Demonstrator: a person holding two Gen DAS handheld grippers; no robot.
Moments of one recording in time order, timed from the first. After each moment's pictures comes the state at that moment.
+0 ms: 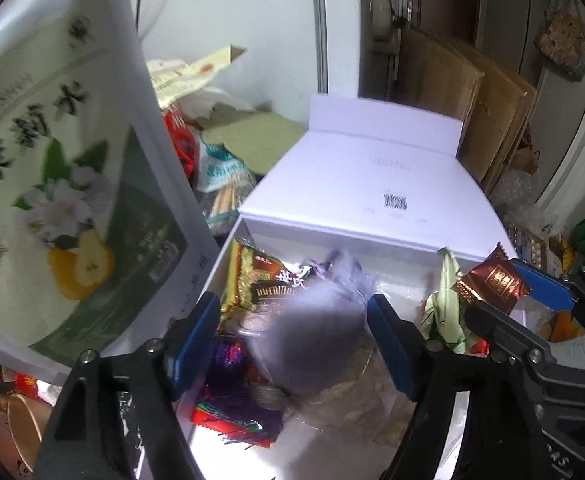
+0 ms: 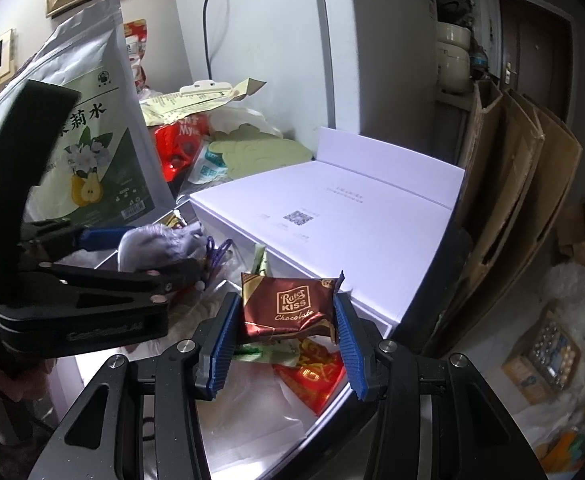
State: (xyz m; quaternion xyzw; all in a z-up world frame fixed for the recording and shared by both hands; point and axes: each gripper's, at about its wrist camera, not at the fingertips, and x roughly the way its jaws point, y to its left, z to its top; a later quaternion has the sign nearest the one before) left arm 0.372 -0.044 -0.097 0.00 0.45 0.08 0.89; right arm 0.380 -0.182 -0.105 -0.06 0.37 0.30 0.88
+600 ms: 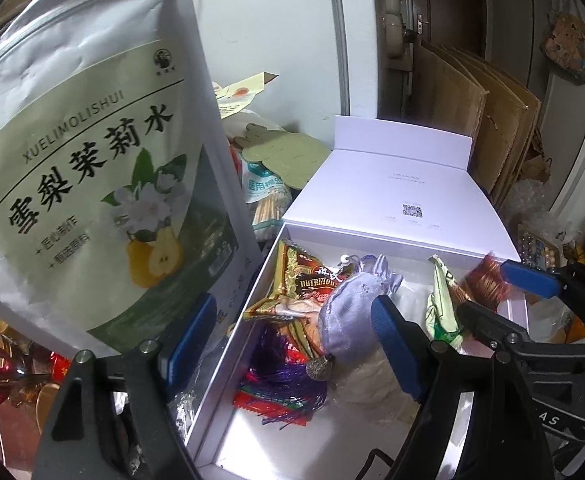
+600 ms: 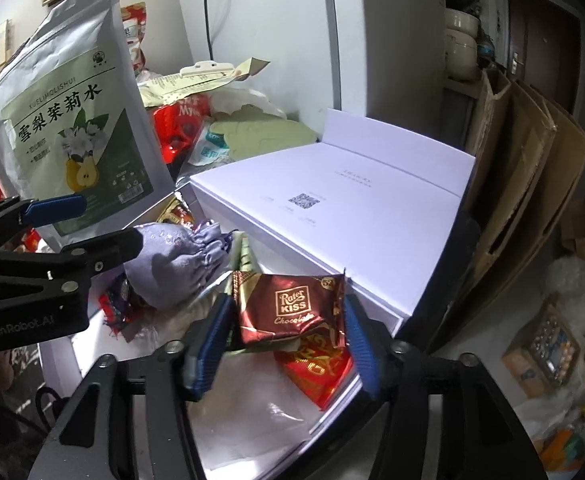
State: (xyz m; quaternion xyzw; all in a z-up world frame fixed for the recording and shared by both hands) left arm 0.346 -0.032 -0.077 0.01 0.42 0.11 0.90; right arm 0.385 -0.174 -0.112 -0.07 0.40 0.30 0.87
